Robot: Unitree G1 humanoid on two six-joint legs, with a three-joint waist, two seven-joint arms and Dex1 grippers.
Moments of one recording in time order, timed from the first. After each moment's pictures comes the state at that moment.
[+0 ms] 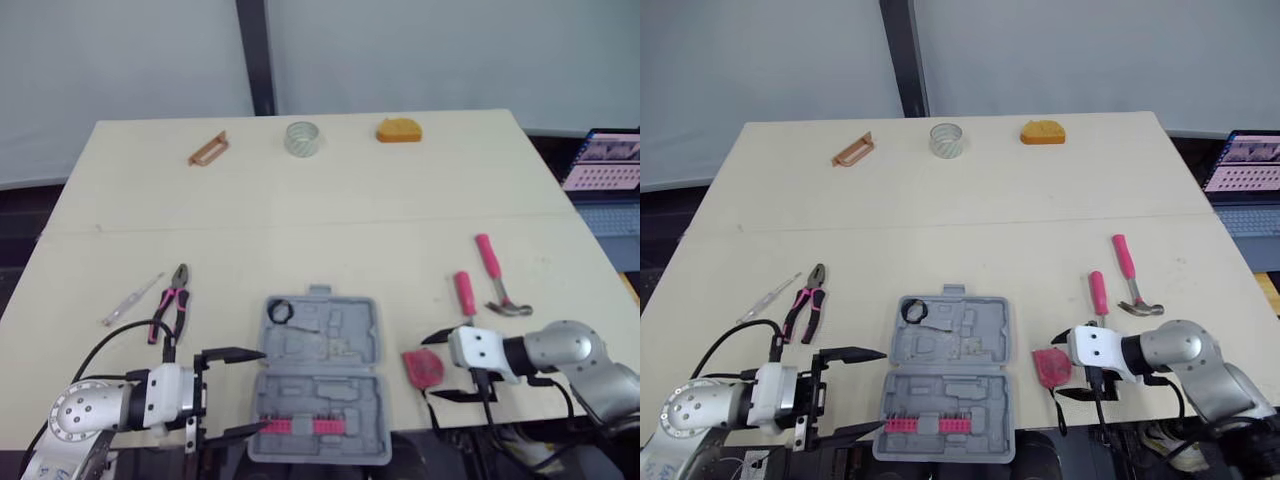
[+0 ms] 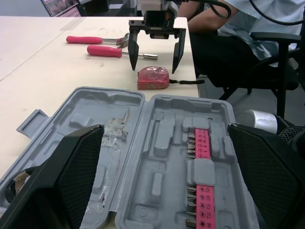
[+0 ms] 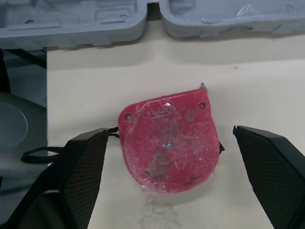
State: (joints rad) left arm 0.34 0.70 0.12 -0.38 -0.47 -0.16 -1.16; right arm -0.09 -0.93 0.18 -0.06 0.09 0.00 1.23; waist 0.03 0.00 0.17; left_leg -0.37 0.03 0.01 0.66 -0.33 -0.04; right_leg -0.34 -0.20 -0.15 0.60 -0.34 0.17
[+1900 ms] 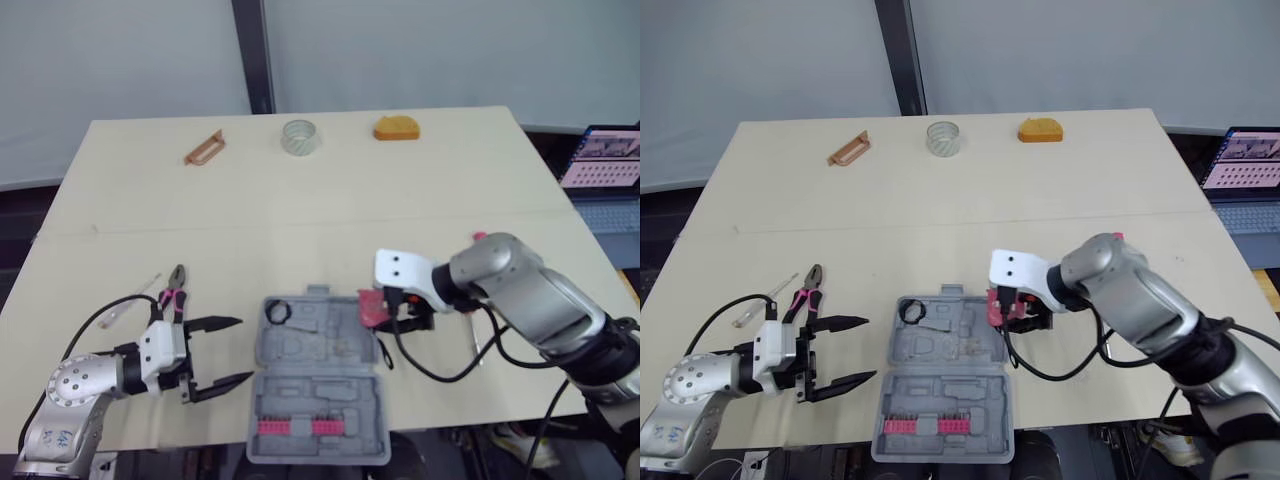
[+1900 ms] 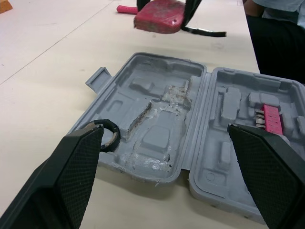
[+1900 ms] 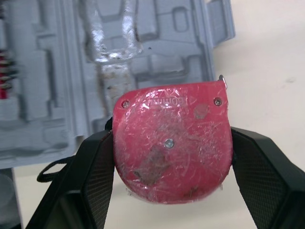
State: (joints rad) left arm 0.17 0.70 0.15 -0.14 -0.44 -0.12 -1.12; right arm -0.80 -0.81 0.59 -0.40 0.07 1.02 1.14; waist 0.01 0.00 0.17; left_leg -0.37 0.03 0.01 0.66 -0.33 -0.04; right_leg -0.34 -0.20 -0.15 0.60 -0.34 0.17
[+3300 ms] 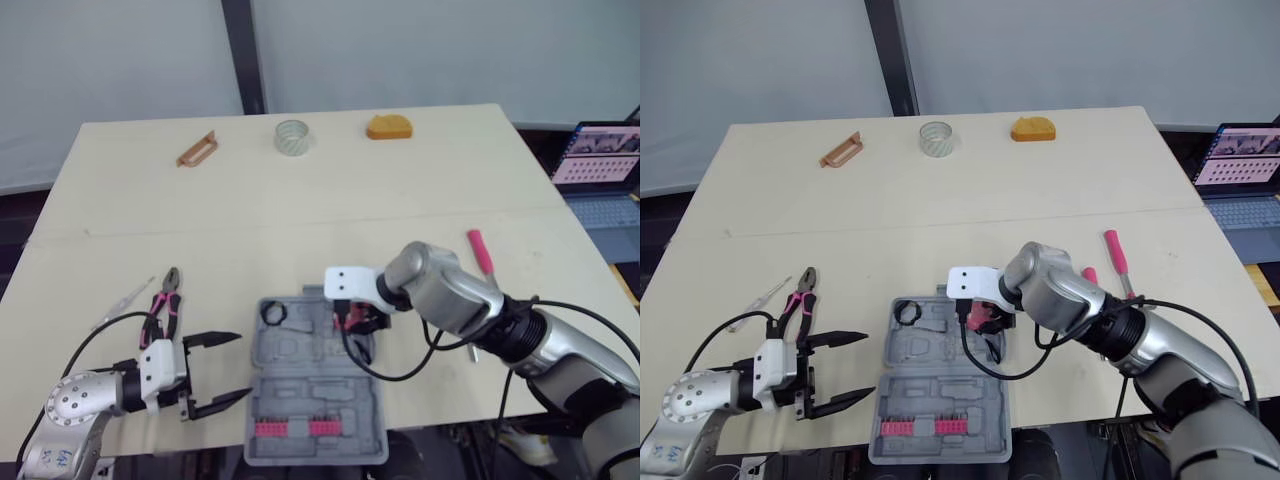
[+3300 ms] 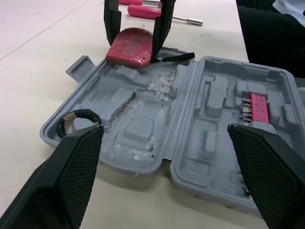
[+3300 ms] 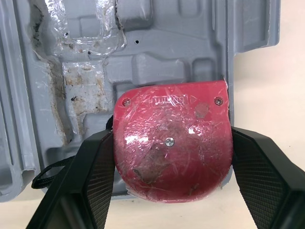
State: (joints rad) left arm 0.25 0.68 0.15 -0.14 -0.41 -0.19 -1.11; right arm -0.93 -0.61 0.86 -0.17 -0.08 1.00 1.10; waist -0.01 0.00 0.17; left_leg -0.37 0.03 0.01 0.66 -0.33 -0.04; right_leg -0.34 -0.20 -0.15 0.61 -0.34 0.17
